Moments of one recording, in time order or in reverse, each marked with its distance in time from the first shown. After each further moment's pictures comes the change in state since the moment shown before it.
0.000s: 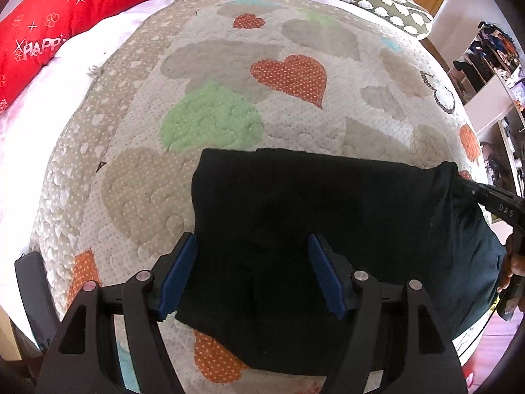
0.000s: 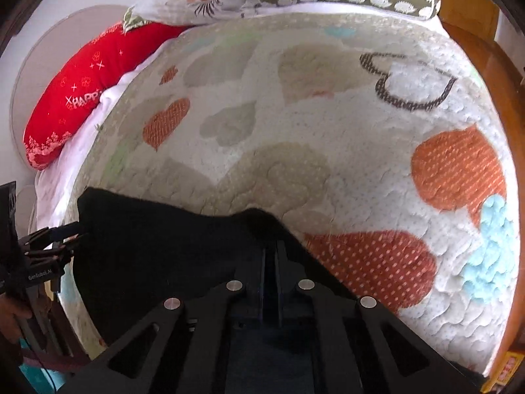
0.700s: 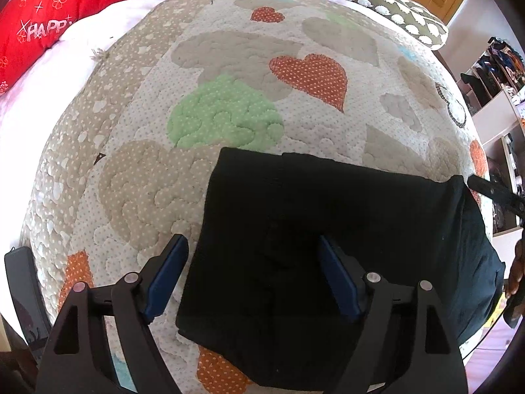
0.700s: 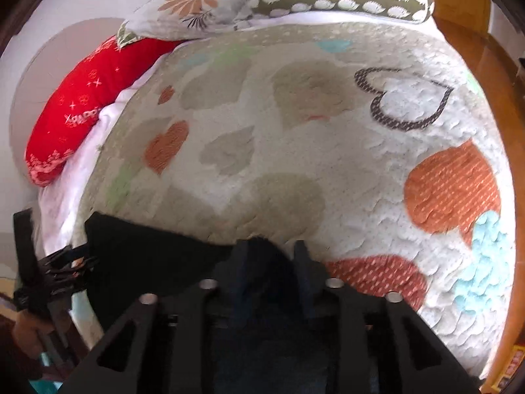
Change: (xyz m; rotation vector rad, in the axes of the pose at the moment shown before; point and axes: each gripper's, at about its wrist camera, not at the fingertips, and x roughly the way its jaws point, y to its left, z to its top) left arm 0.015 0.014 0.004 -0.064 0.017 -0.013; right arm -0.005 -0.002 0.016 0.037 0.024 0.049
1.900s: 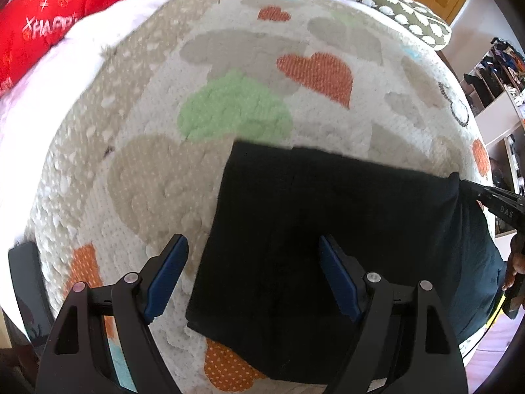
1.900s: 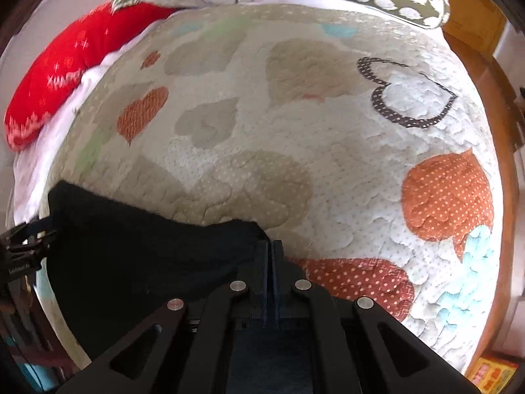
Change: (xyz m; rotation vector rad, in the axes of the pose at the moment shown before) left arm -0.002 0.006 -0.008 -0.015 0.005 0.008; right arm 0.017 0.003 -0.002 -0.122 0.053 -0.157
